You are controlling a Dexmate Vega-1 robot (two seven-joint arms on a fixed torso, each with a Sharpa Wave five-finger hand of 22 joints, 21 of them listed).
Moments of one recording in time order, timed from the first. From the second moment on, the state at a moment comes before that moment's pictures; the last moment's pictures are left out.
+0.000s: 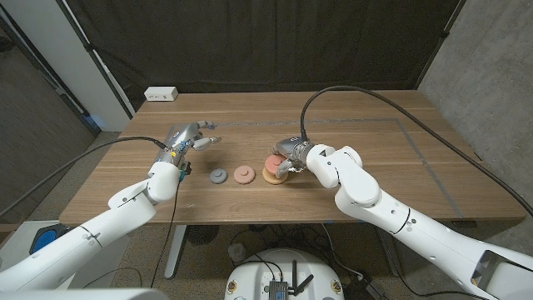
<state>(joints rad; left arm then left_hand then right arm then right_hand) 1.10 0.88 0.36 -1.82 0.17 0.14 0.46 0.87 -0.01 0.34 -0.16 0.33 0.56 -0.02 0.21 0.23 0.61 -0.14 0.21 0.42 1.06 -0.18 1.36 0.60 0.76 -0.08 1.51 0.21 -0.78 -0.59 -0.86 -2.12 -1.12 -0.49 0.72 0.92 0.02 0.29 -0.21 0.41 0.40 0.02 0.29 0.23 0.48 -0.01 0.24 0.52 1.12 -0.21 1.51 1.22 0.99 -0.15 1.52 0.28</state>
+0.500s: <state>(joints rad) 1.09 0.86 0.37 -1.82 0.18 0.14 0.46 0.87 -0.01 0.35 -0.16 0.33 0.56 -0.02 0.21 0.23 0.61 -0.14 0.21 0.43 1.06 -0.18 1.36 0.59 0.76 -0.08 1.52 0.21 -0.74 -0.57 -0.89 -2.09 -1.11 -0.48 0.72 0.92 0.02 0.29 -0.21 0.42 0.40 0.02 0.29 0.23 0.48 -0.01 0.24 0.52 1.12 -0.21 1.51 1.22 0.99 -0.15 1.52 0.27</state>
